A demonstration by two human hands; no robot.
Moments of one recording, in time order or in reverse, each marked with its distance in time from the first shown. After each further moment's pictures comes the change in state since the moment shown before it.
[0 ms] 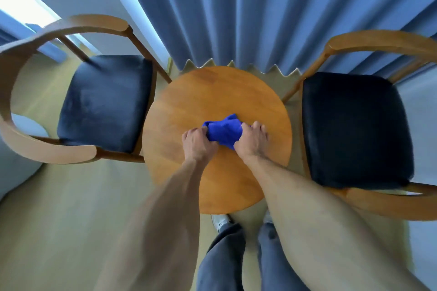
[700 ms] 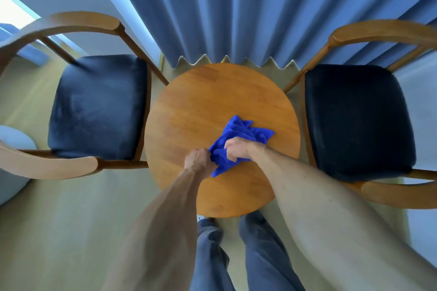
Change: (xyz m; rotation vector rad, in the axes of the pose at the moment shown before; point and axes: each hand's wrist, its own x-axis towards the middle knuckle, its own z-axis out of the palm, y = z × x) left_hand 0.021 -0.067 0.020 0.231 -0.445 -0.027; right_hand 0.016 -0.051 0.006 0.103 -0.785 -0.034
